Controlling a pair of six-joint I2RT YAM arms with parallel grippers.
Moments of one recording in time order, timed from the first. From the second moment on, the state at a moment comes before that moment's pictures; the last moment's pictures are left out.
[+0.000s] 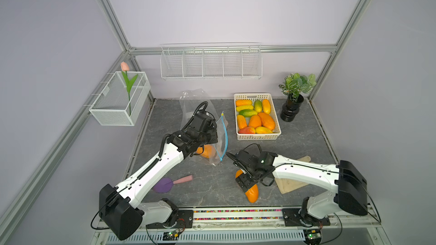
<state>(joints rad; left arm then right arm) -0.67 1.27 1.17 -0.67 -0.11 -0.60 1.12 1.52 1.05 -0.93 0.06 0.44</state>
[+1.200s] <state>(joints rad) -0.63 1.16 1.06 -0.69 -0.13 -0.62 1.03 1.67 1.06 -0.80 0.00 0.44</state>
